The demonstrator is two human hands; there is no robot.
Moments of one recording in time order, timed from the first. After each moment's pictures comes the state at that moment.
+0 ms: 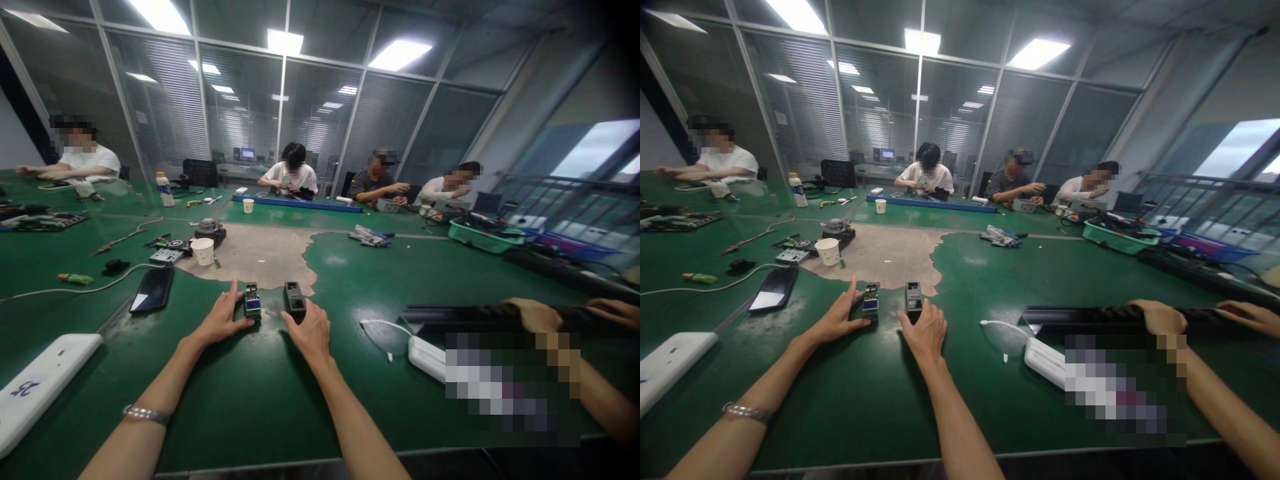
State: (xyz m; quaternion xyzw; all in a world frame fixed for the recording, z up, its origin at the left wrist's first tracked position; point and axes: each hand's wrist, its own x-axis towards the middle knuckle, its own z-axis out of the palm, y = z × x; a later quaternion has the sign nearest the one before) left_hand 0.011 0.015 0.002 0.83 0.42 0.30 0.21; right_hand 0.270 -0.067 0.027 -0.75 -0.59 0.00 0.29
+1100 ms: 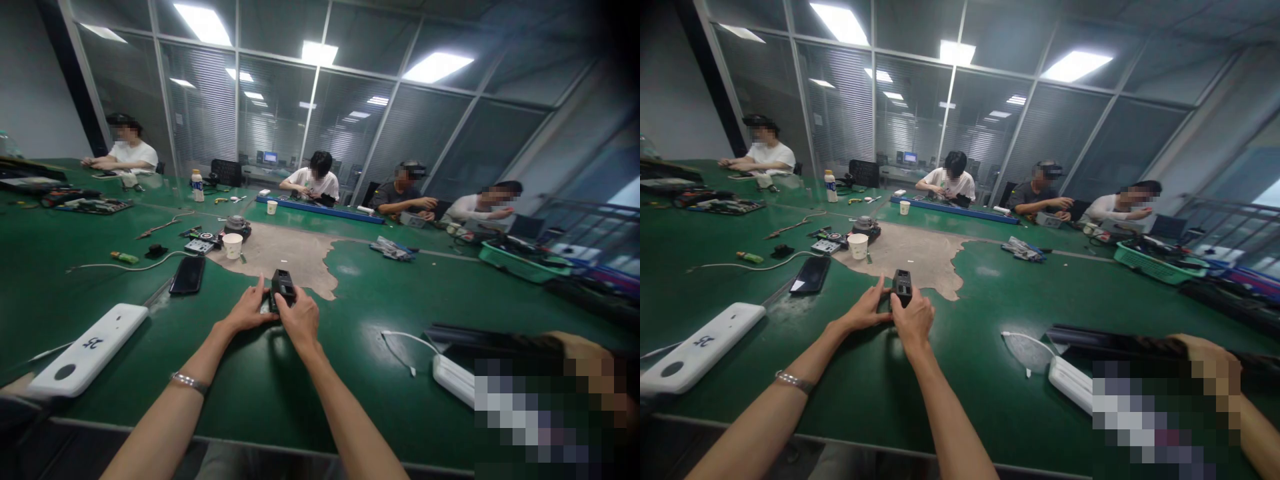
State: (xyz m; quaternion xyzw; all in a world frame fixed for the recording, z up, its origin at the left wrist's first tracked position) left_hand 0.008 0.019 -0.008 0.82 0.42 0.31 0.22; right_hand 0.178 -0.059 0.075 -0.70 -0.62 0.06 0.36
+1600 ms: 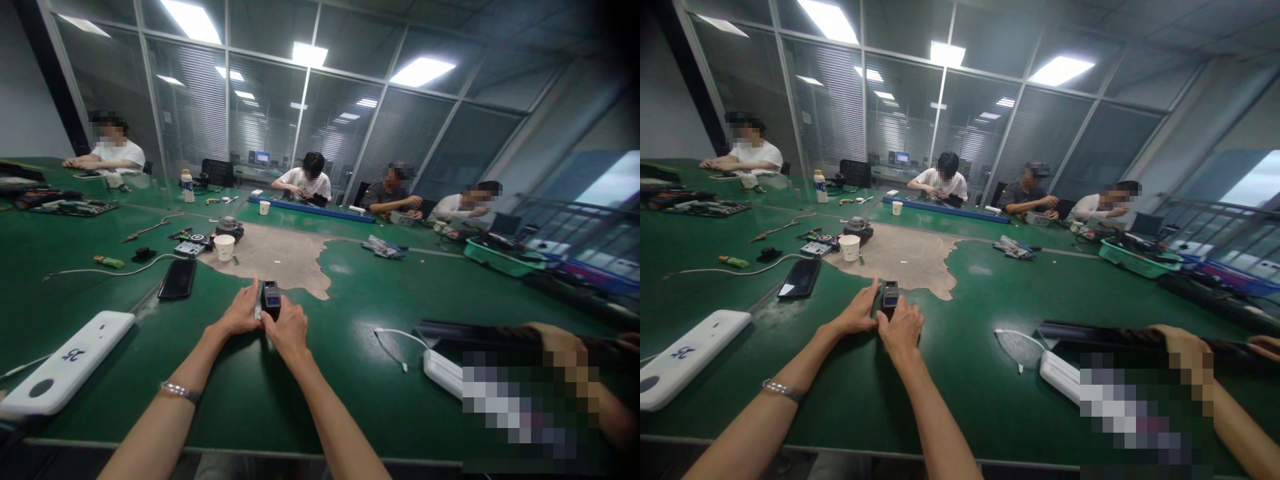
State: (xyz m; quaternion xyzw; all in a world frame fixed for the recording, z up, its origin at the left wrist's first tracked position) left_hand 0.007 0.023 -0.013 0.84 0.42 0.30 0.17; right_hand 0.167 -0.068 0.056 -0.71 -0.66 0.03 0.25
